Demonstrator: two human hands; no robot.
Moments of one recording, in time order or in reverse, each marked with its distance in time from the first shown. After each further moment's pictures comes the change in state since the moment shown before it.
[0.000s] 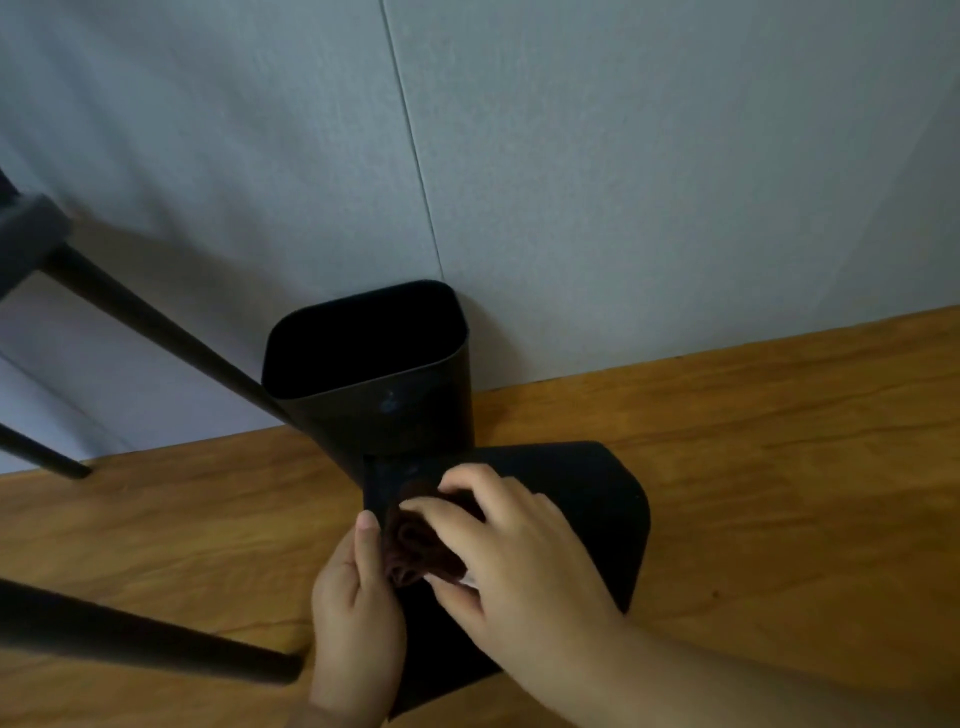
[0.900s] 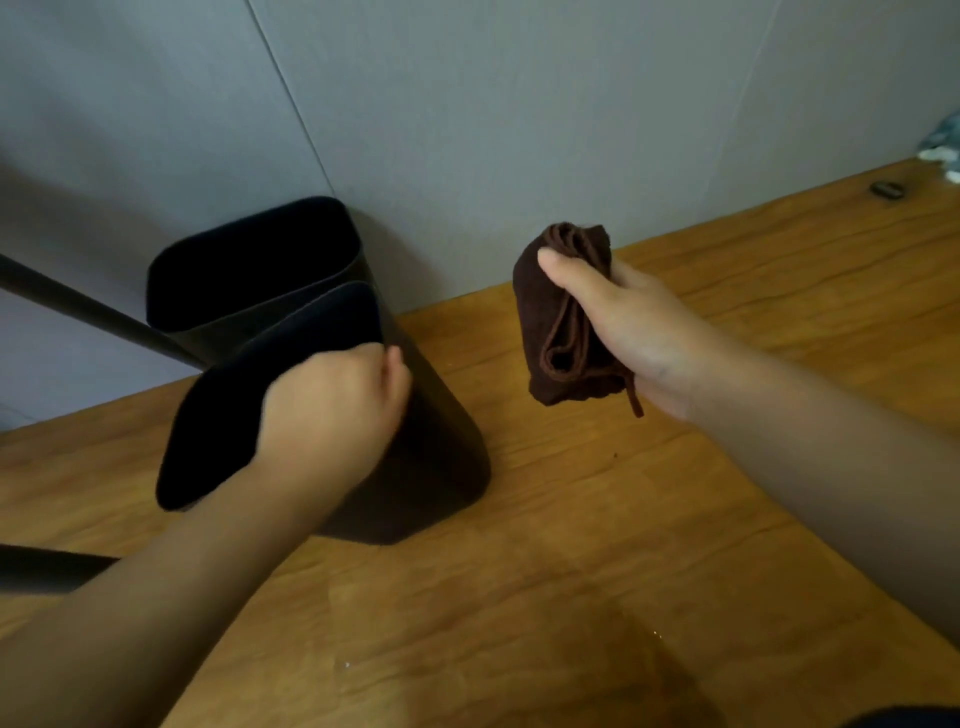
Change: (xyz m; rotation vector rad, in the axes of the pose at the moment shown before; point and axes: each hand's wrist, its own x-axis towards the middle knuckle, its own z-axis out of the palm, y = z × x) left_hand -0.004 0.069 0.025 0.910 -0.269 0.765; right_hand -0.033 0.074 -0.114 0.956 0.205 0.786
